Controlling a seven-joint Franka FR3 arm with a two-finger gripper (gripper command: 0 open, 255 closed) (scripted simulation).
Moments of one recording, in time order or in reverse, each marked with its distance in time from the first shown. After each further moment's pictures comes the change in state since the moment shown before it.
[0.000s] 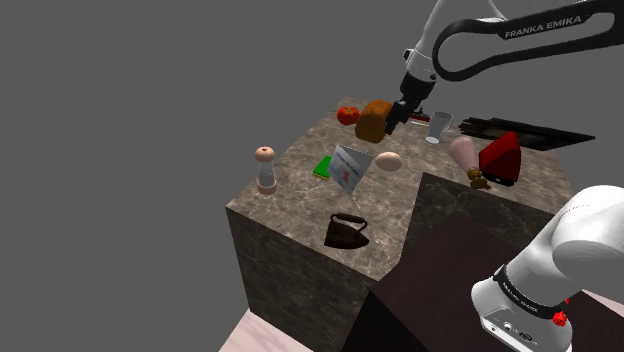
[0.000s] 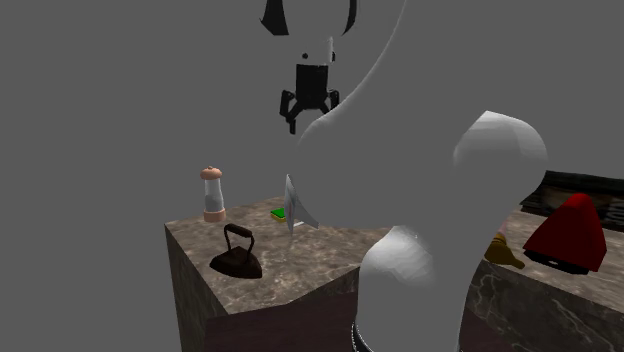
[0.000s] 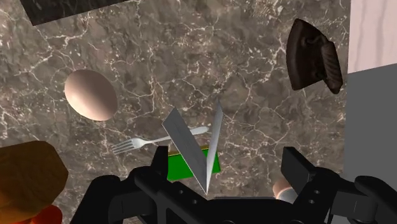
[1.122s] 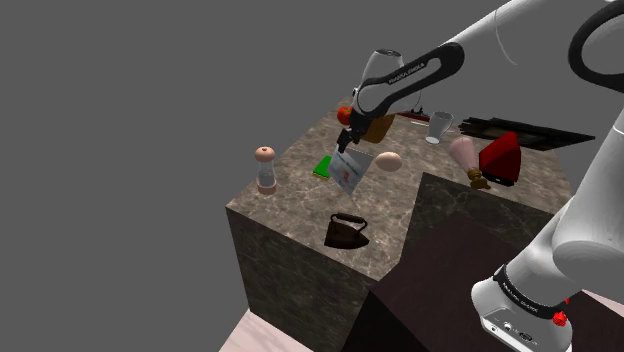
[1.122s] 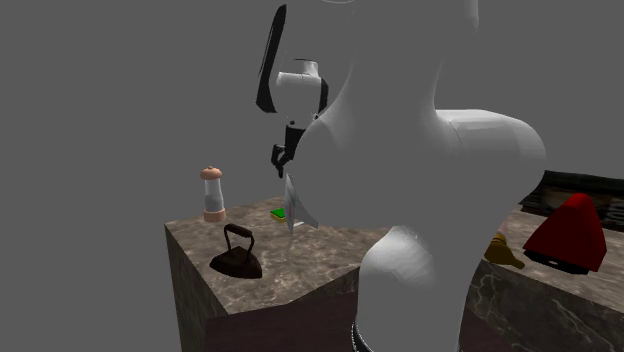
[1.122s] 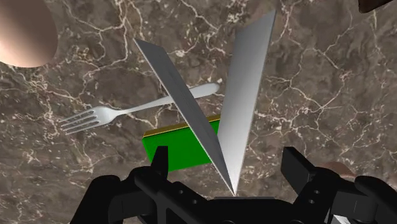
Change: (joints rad) arm 0.011 0.625 -0.009 0.291 0.143 0.338 -0.089
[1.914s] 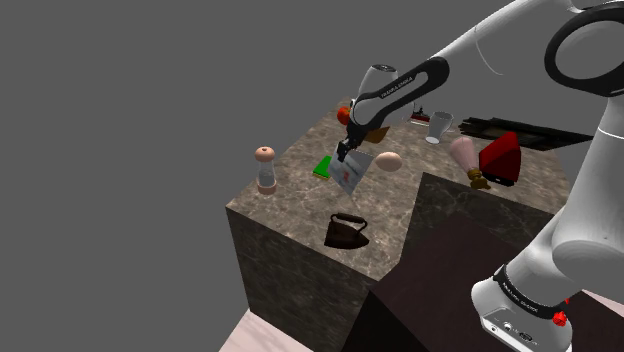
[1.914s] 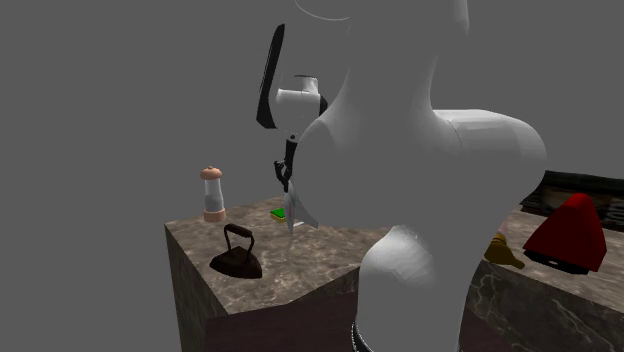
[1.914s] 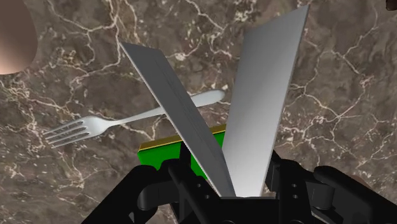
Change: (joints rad) arm -0.006 0.077 0.008 -0.009 0.022 0.087 -0.022
